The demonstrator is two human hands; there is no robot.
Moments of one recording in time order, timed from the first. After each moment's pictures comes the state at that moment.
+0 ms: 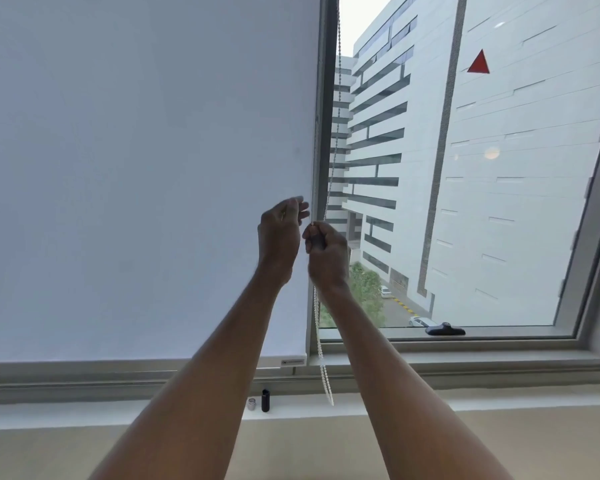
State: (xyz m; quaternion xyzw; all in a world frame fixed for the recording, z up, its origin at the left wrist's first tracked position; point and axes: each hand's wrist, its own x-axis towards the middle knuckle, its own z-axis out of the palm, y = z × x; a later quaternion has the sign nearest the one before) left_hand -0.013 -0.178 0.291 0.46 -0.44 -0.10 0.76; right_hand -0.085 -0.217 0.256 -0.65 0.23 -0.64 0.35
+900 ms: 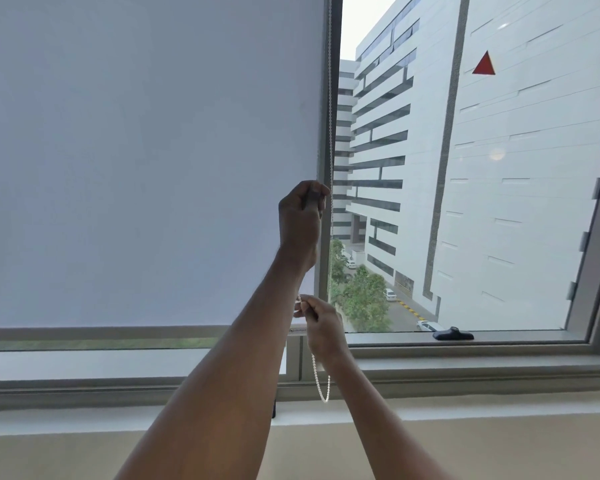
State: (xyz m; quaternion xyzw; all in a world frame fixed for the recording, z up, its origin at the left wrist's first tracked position) left_hand -0.032 -0.191 0.318 0.34 -0.48 -0.13 0.80; right_hand -0.087 -0.217 0.144 -0.72 0.28 -0.50 0.40
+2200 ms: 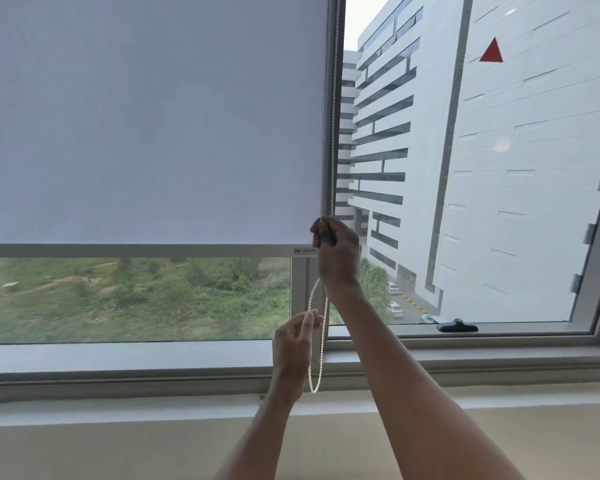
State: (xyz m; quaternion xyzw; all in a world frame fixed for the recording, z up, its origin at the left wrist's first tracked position) left_hand -0.022 -0.170 0.094 0.54 -0.39 -0.21 0.71; right_hand -0.081 -0.218 0.255 -0.63 0.18 -0.65 0.38
